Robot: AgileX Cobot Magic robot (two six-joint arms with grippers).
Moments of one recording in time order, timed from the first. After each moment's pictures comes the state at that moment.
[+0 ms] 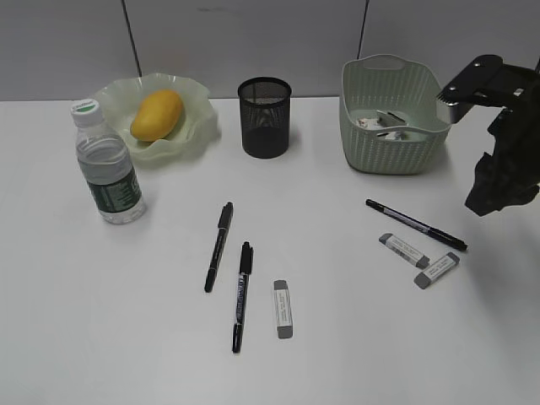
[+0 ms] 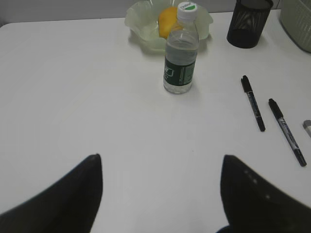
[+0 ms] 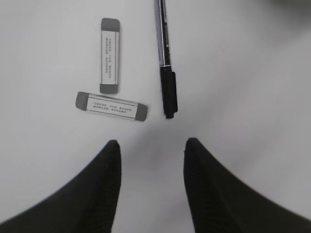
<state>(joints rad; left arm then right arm) -0.10 -0.01 -0.52 -0.06 1.07 0.00 0.19 1.64 -1.06 0.06 0.79 -0.68</state>
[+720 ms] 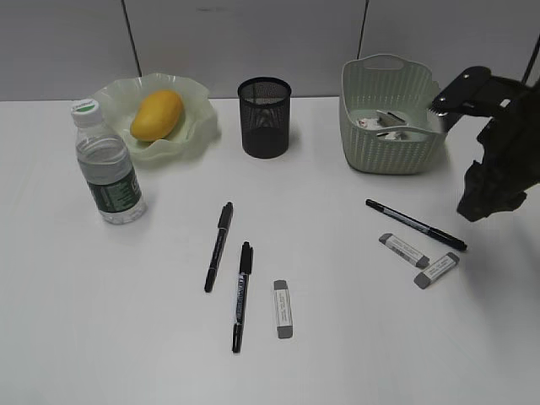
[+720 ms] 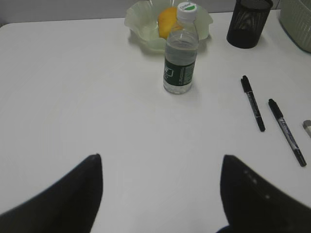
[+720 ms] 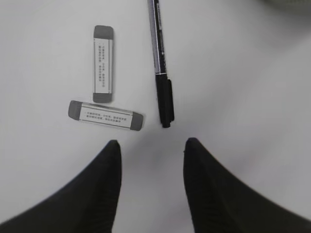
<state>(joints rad) -0.10 -0.01 -0.52 -0.06 1.07 0.00 0.19 1.68 -1.06 0.06 0.75 -0.68</state>
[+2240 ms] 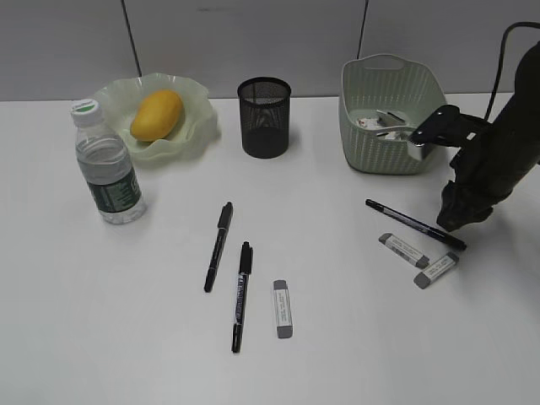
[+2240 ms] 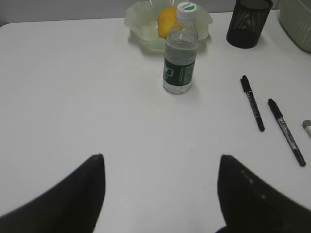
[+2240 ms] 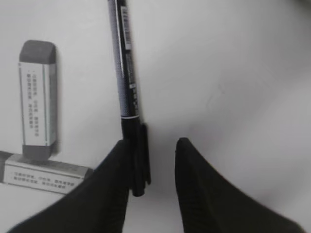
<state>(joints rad) -0.10 -0.01 -0.52 -0.06 1.07 0.00 0.14 1.97 -1.14 0.12 0.60 -0.81</state>
